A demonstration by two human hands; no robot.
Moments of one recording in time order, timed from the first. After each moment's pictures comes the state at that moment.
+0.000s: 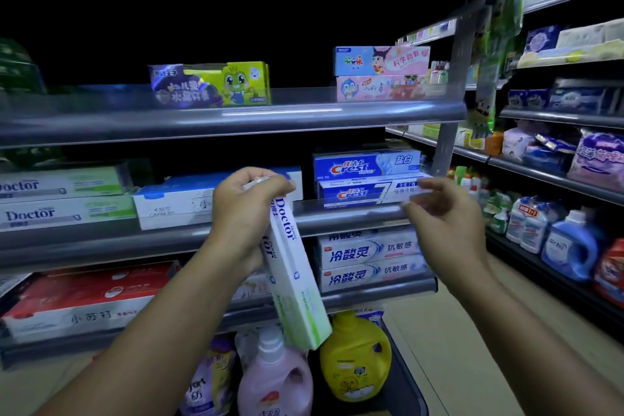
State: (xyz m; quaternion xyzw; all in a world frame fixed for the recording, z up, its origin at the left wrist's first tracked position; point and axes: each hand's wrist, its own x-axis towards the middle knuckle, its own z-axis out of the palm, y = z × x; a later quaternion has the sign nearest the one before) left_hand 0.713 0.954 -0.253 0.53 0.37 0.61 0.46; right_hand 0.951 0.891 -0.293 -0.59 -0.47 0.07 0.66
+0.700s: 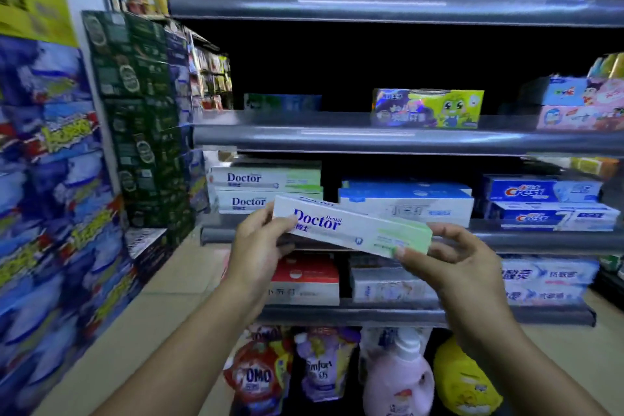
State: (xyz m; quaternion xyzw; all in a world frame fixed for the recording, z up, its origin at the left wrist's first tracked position) left_hand 0.435 0.948 -0.273 0.51 0.37 0.61 0.48; right_hand 0.675 0.889 -0.284 -0.44 -0.47 0.34 0.69
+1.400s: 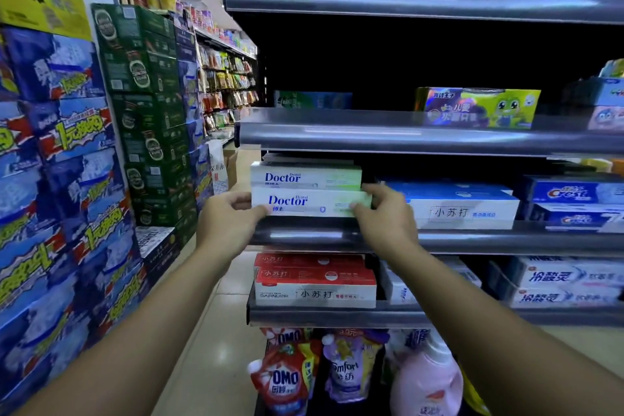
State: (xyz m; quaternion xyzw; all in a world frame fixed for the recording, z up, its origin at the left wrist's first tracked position) left_hand 0.314 1.037 -0.276 0.53 0.56 0.58 0.25; right_hand 0.557 1.009 -0.261 -0.64 -0.56 0.12 0.51
